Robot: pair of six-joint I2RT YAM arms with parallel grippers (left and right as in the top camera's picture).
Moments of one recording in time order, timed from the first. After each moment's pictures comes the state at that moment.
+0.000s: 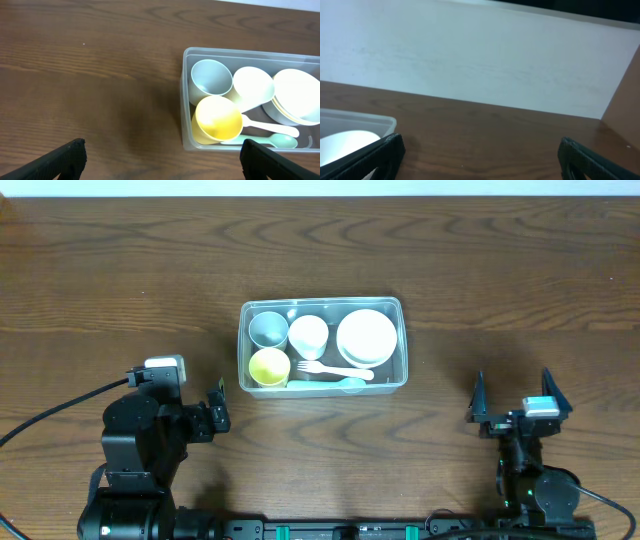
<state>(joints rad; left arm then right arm) -0.05 0.57 0.75 -0.79 0.01 -0.12 0.00 0.01 0.06 0.05 -0.02 -0.09</state>
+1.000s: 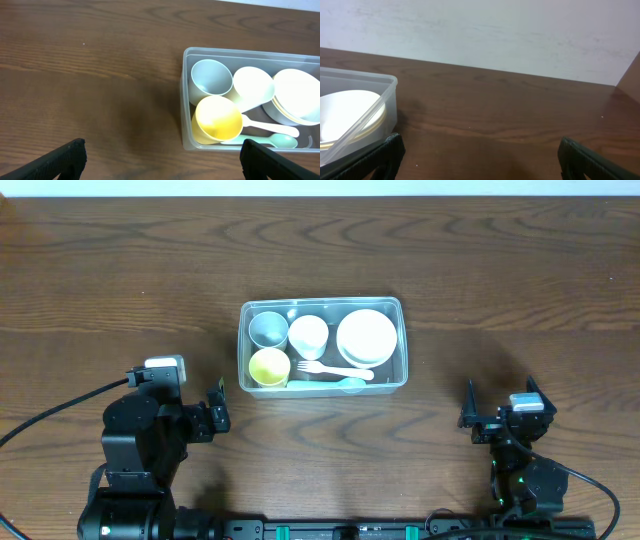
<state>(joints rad) -0.05 0.57 0.75 -0.79 0.01 -0.12 -0.02 0.01 0.01 -0.07 -0.04 -0.08</state>
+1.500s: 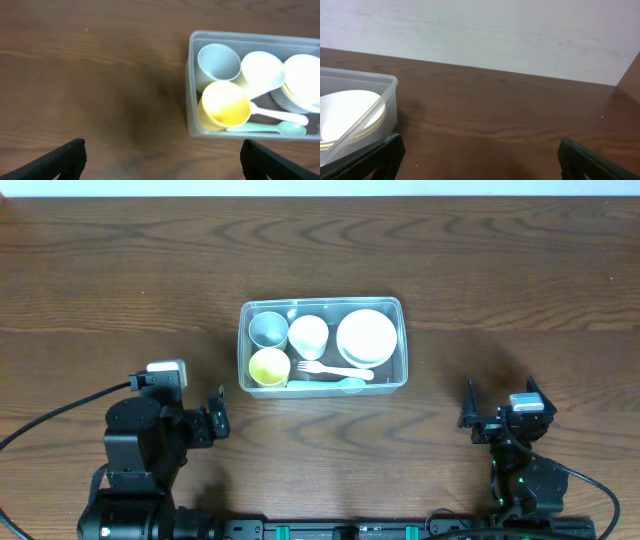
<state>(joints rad) -0.05 0.55 0.74 -0.86 0.00 -0.12 -0.02 0.01 0.01 -0.07 -0.04 -0.08</state>
